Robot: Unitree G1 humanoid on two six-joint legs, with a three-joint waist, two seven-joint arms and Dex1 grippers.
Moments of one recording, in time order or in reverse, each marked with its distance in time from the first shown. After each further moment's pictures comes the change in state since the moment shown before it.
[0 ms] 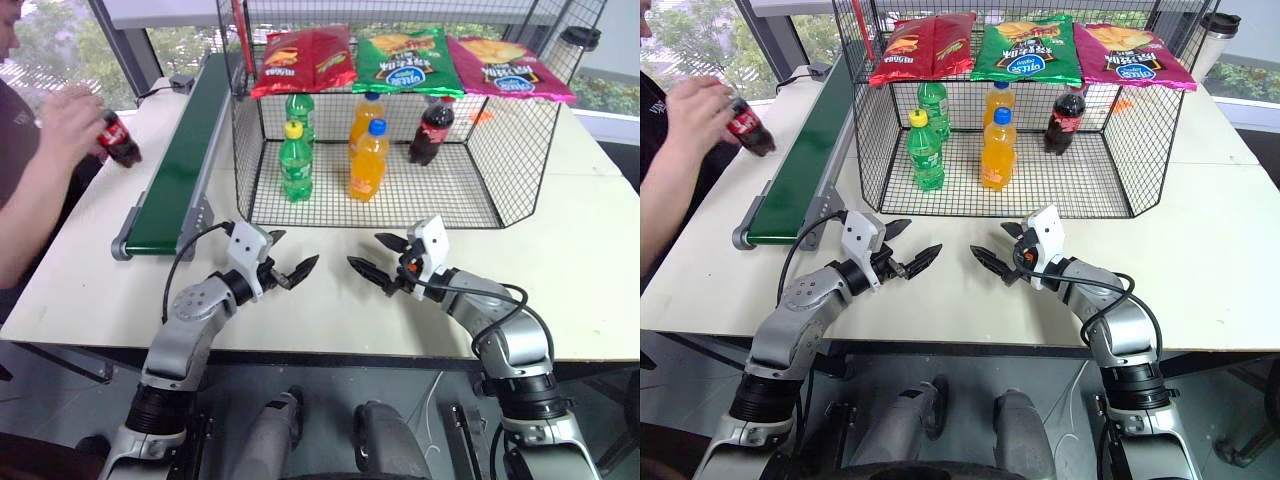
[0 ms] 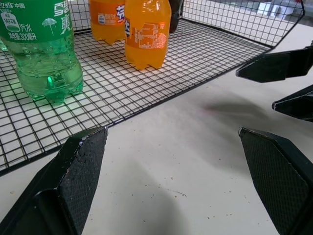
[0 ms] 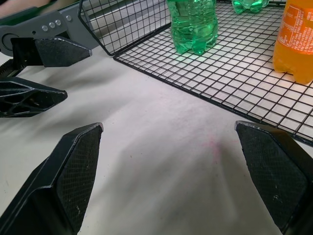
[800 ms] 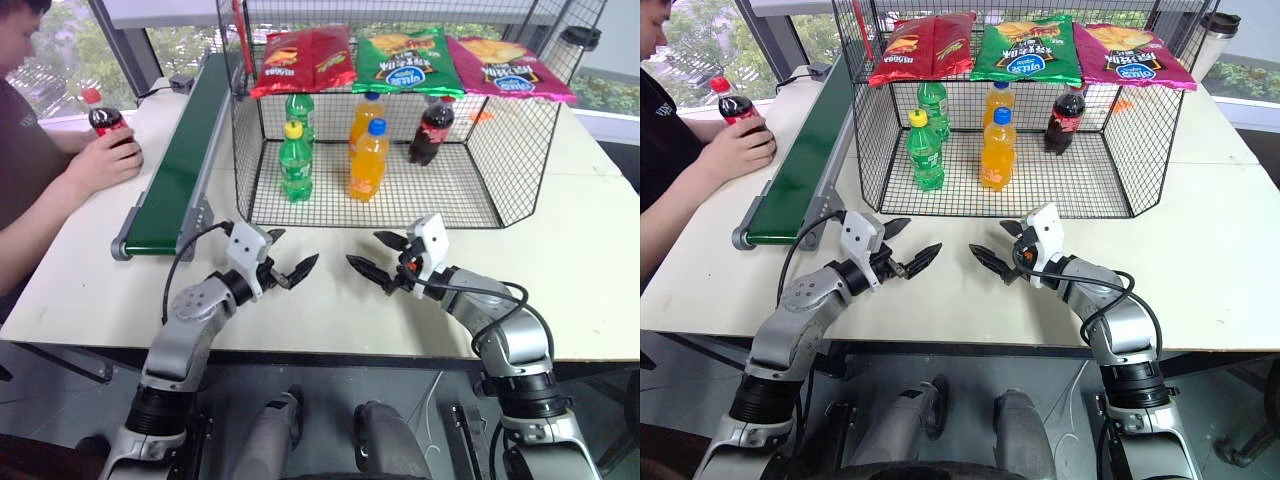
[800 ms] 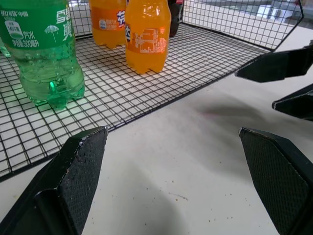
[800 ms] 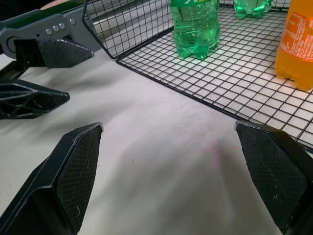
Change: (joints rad) left arm 0.007 -0.001 0.000 0.000 0.002 -0.024 0.002; right arm -0.008 0.000 0.000 -0.008 0.000 0.001 0.006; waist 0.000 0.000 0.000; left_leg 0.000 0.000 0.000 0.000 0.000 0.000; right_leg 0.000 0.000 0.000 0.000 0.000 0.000
